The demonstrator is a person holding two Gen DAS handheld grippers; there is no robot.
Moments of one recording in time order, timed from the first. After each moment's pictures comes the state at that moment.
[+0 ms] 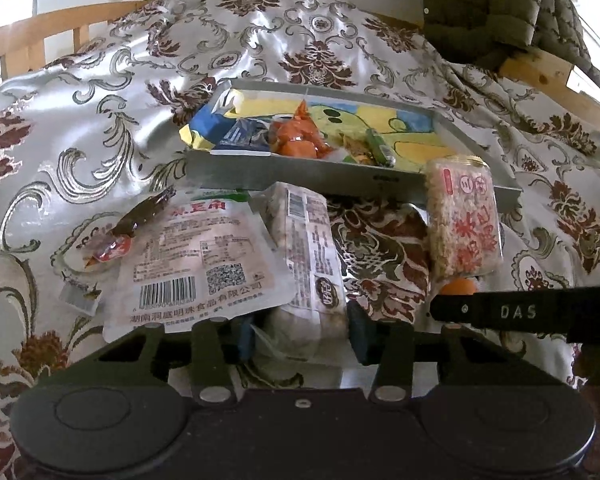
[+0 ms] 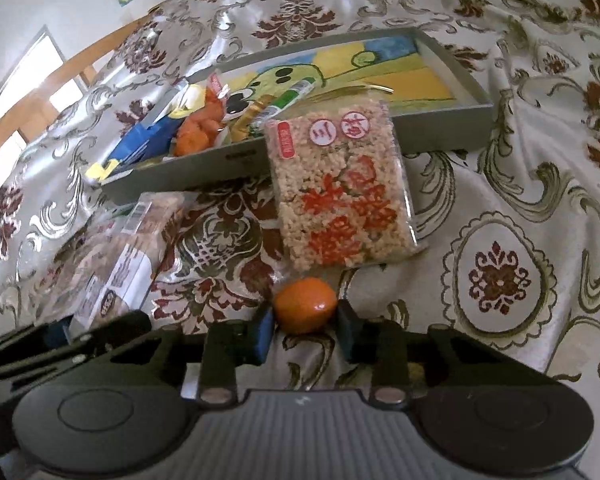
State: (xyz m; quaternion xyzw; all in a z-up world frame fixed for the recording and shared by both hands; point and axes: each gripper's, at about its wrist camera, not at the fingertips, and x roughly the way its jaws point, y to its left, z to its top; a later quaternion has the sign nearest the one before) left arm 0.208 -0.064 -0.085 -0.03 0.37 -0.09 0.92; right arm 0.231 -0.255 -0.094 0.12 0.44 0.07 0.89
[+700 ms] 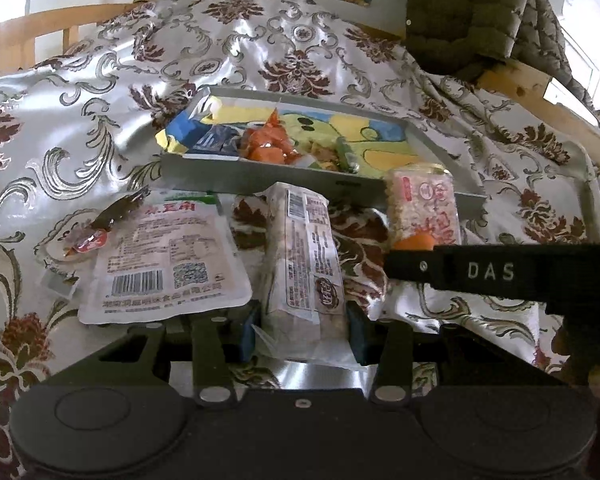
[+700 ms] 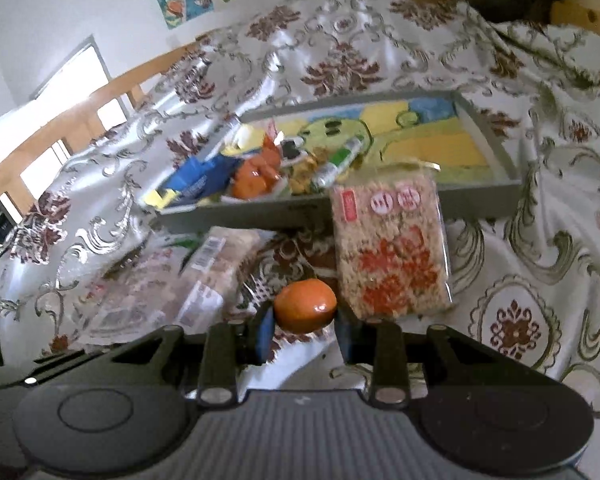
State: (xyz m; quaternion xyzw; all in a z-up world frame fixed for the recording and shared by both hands) left arm 0.190 -0.075 -0.077 -0.06 0.36 -0.12 0.93; right arm 0.215 -0.241 -0.057 0.10 0.37 0.11 0.92
